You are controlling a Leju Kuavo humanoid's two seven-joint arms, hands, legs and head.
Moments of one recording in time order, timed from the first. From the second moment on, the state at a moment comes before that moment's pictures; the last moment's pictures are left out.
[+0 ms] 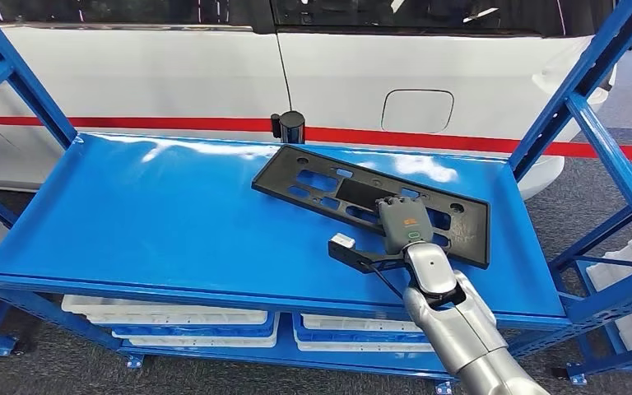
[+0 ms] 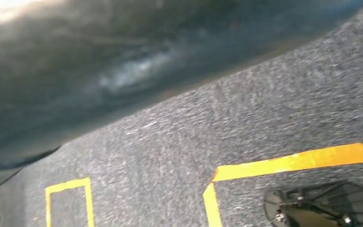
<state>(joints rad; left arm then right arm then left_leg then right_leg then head) -0.02 -0.11 0.82 -0.22 -1.21 0.31 -0.05 -0.36 -0.06 0.45 -1.20 1.28 -0.07 0.25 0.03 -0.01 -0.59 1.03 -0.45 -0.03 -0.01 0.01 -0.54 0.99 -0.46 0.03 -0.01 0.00</state>
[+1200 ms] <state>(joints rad) -0.01 -0.12 0.89 -0.22 -1.24 0.27 -0.13 -0.01 -0.10 0.44 -1.85 1.21 -0.30 0.07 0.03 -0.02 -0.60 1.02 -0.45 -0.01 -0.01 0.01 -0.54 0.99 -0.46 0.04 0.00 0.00</state>
